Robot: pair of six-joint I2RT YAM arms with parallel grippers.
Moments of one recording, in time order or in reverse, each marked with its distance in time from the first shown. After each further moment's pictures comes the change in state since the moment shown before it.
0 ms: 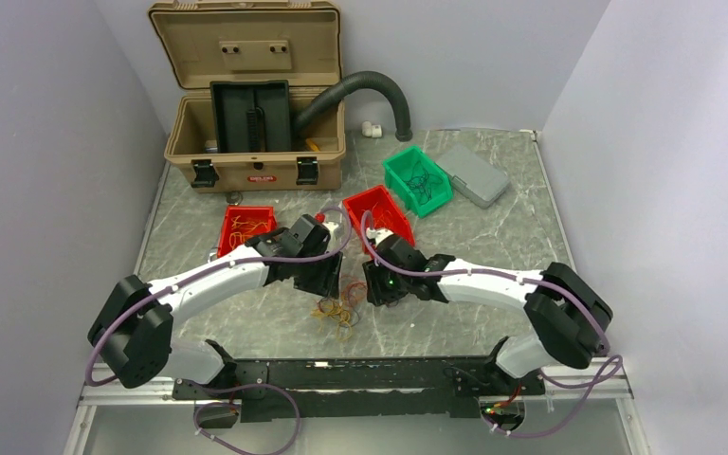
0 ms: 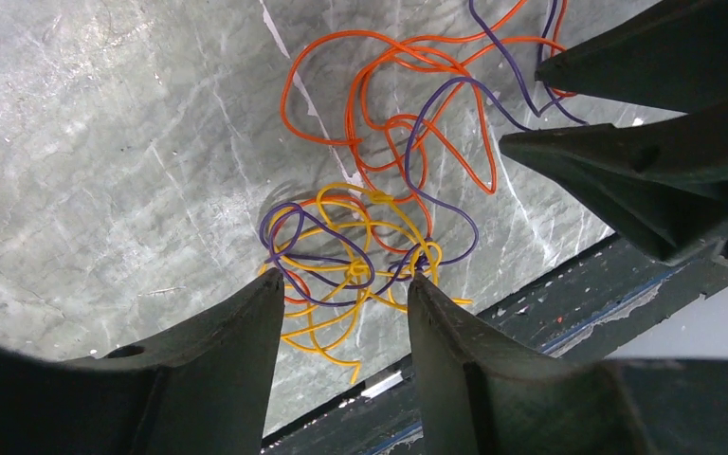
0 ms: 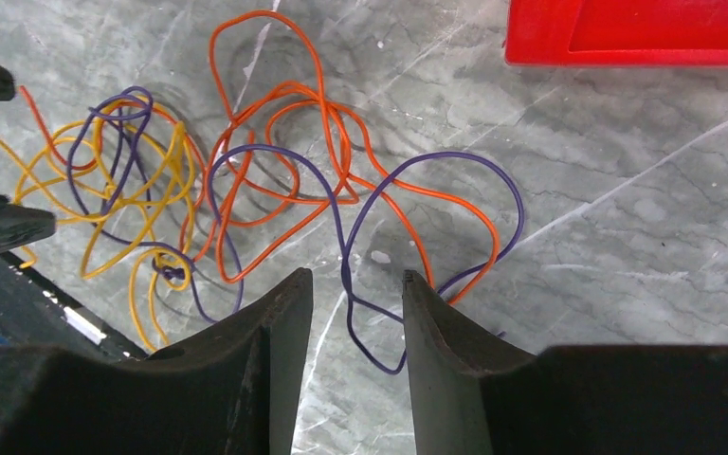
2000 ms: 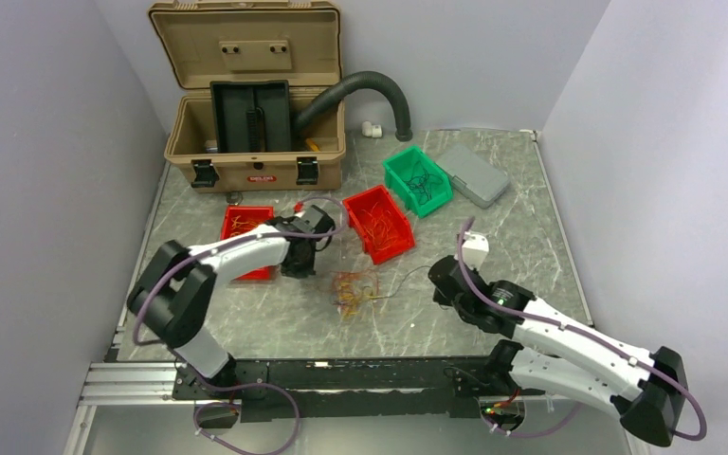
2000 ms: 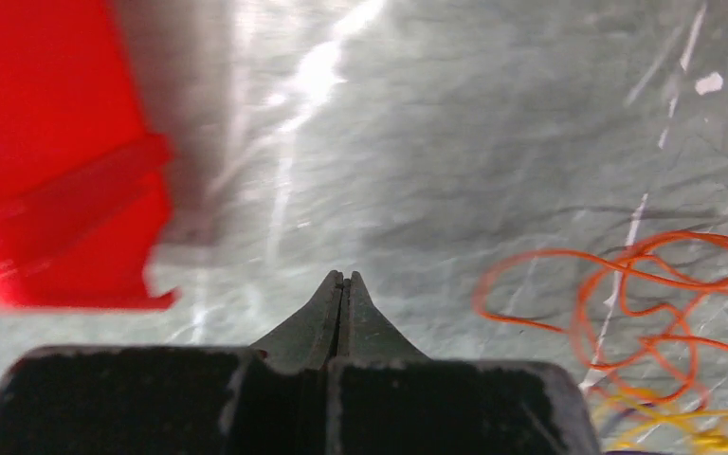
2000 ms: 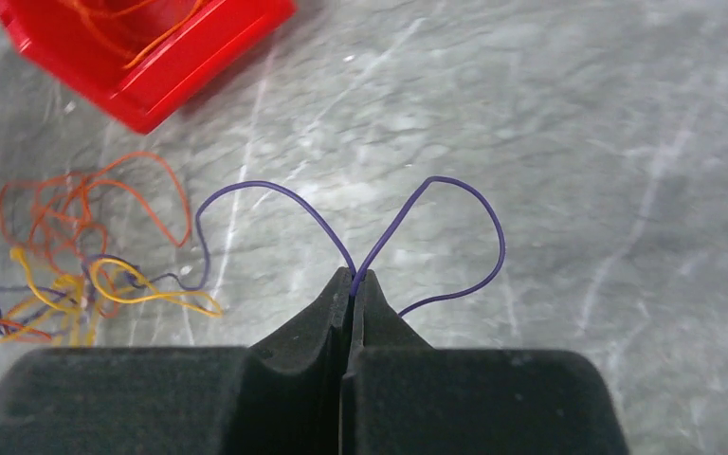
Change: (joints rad) left arm 0.066 0.278 0.115 -0.076 -0.430 -0.110; right arm 0.019 -0.605 -0.142 -0.436 0.589 0.414
